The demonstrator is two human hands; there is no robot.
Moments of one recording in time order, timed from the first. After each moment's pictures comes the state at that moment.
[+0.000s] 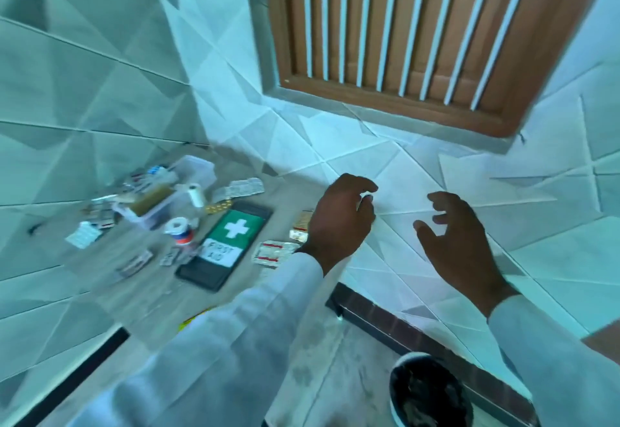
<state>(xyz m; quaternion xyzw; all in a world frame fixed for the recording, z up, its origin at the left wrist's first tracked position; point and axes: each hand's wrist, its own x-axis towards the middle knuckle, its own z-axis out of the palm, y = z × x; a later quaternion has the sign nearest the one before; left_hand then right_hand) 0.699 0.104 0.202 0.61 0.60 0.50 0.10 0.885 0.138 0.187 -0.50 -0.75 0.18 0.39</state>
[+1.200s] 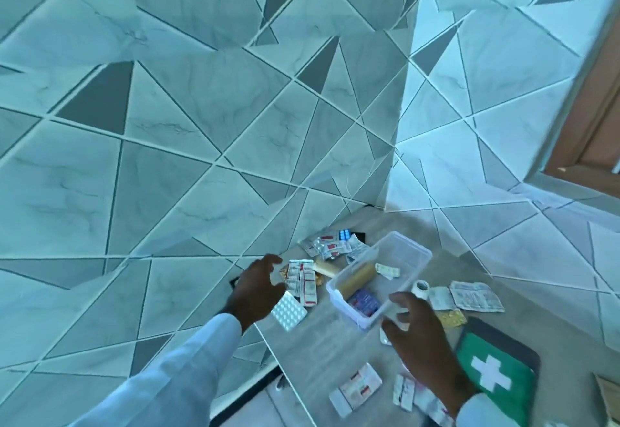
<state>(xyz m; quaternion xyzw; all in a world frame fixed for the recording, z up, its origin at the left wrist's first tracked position) 0.008 -0.057 0.139 0.35 0.86 0.34 0.14 0.264 0.071 0.132 -0.41 -0.80 0.38 0.23</state>
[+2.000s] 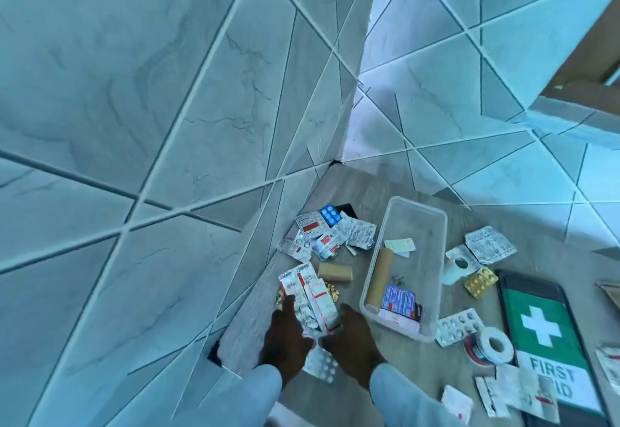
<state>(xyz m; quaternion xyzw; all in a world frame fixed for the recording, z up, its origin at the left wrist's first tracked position) -0.142 0.049 -0.013 0.42 0.79 0.21 0.40 0.009 0.097 -0.075 -0.65 -0.60 0.46 0.04</state>
